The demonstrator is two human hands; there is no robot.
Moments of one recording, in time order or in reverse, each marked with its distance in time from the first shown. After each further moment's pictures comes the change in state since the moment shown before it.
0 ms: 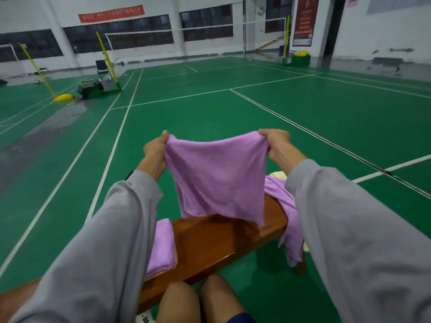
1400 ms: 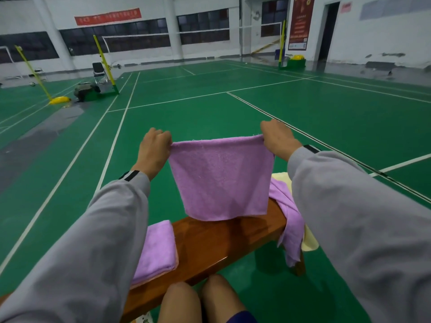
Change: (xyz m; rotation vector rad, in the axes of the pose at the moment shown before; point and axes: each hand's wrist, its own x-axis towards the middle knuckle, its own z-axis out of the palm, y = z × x) left_hand -0.014 0.022 -0.018 1.523 -0.005 1.134; right_hand -0.033 -0.040 -0.013 -1.709 -0.061 -0.869
